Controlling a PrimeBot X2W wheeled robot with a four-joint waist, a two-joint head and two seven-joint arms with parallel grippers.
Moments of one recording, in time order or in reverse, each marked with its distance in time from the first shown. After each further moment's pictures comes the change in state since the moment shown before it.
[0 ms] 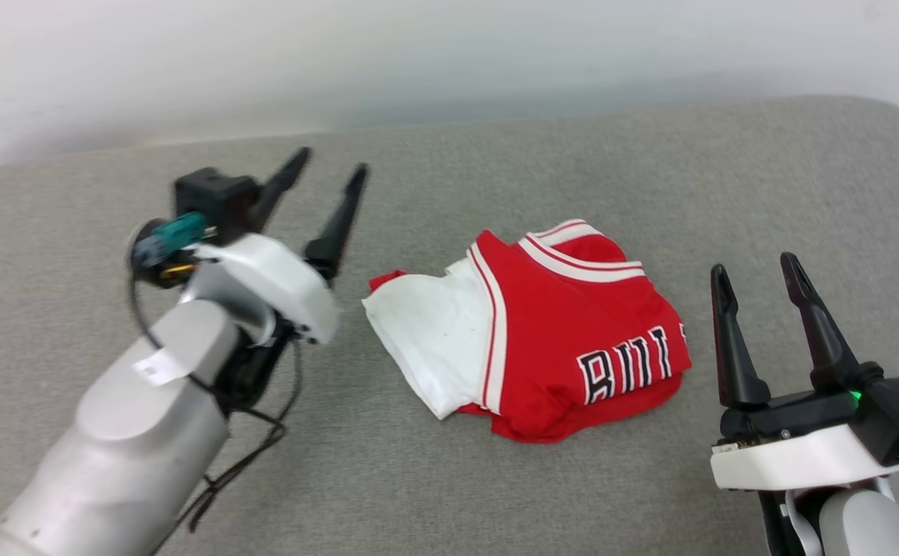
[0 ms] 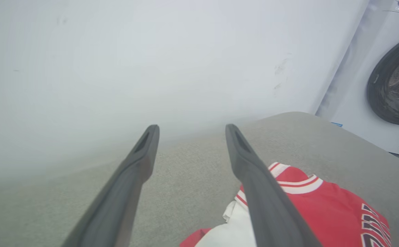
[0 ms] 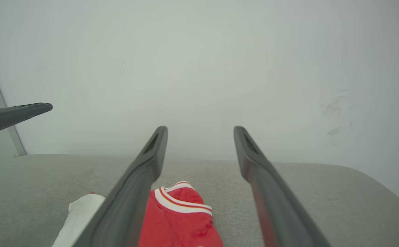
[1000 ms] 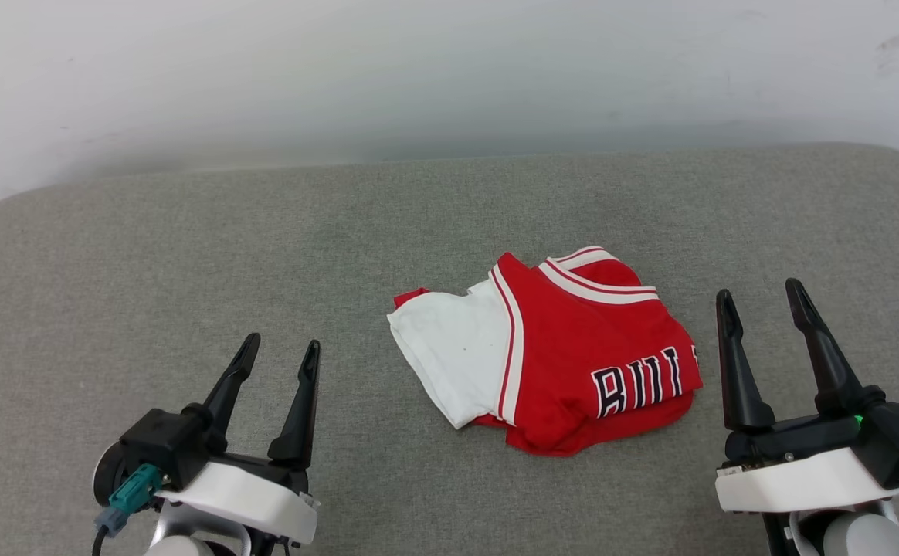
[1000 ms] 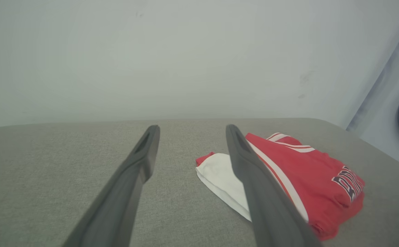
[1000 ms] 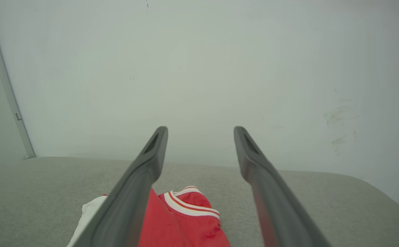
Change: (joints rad) left arm 0.708 -0.048 0.413 -0.520 0.309 0.093 0.004; right arm 0.061 0.000 -0.020 -0.017 -0.012 0.000 0.000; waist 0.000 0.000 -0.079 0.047
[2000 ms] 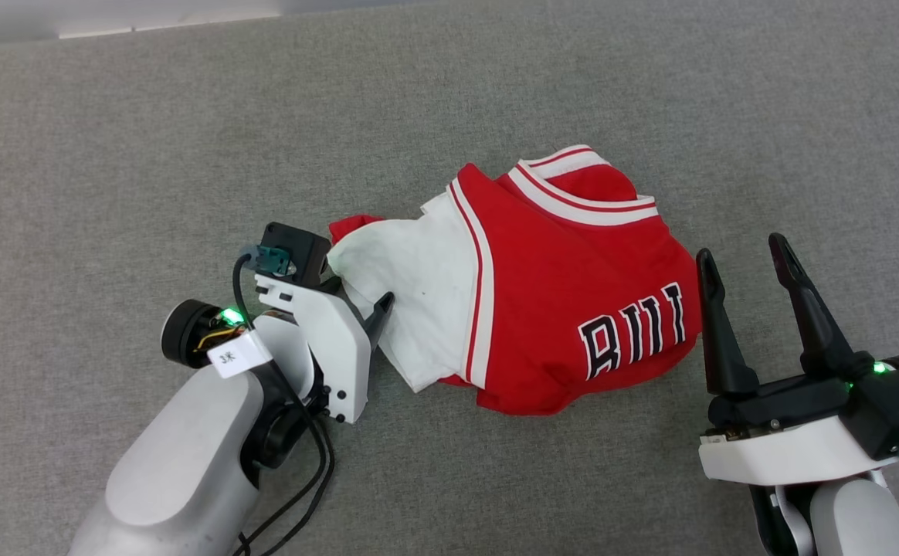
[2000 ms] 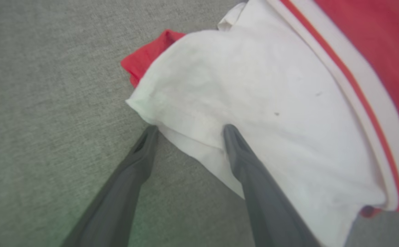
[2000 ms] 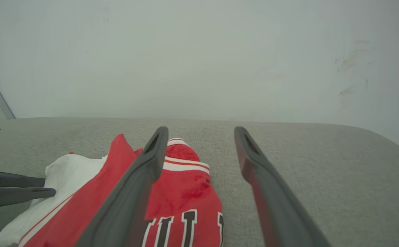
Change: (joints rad) left arm -0.461 -0.009 -0.193 0.251 -0.075 -0.027 0.728; right arm -0.078 0.000 0.047 -0.017 -0.010 0.000 0.000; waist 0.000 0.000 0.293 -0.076
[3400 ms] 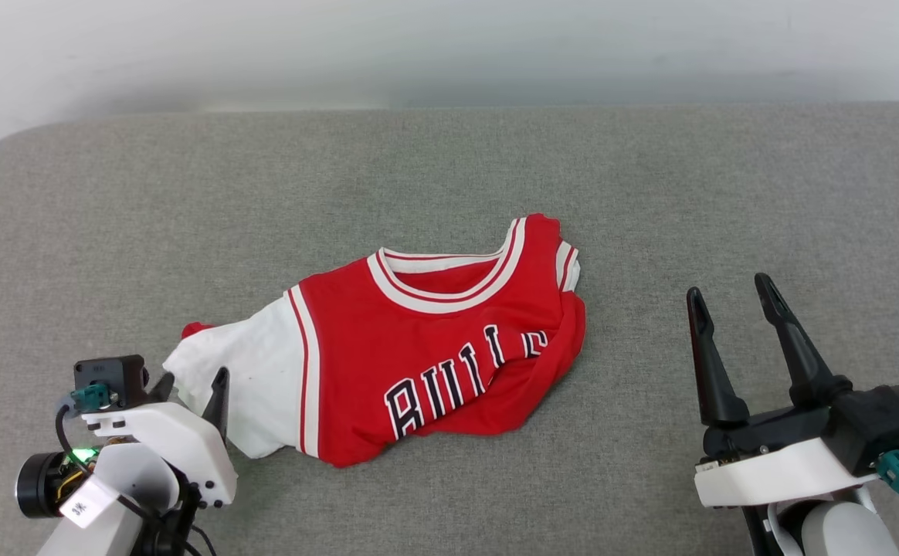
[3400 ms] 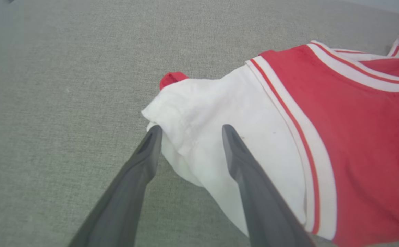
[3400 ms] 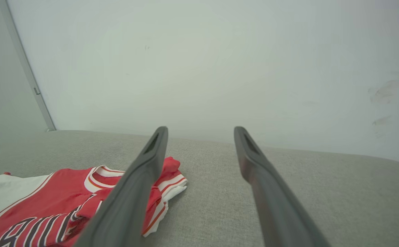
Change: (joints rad) left arm 0.322 0.123 0.213 0.021 -0.066 0.142 -0.339; right arm 0.039 0.000 -0.005 0.061 -0.007 0.000 0.000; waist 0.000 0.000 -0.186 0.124
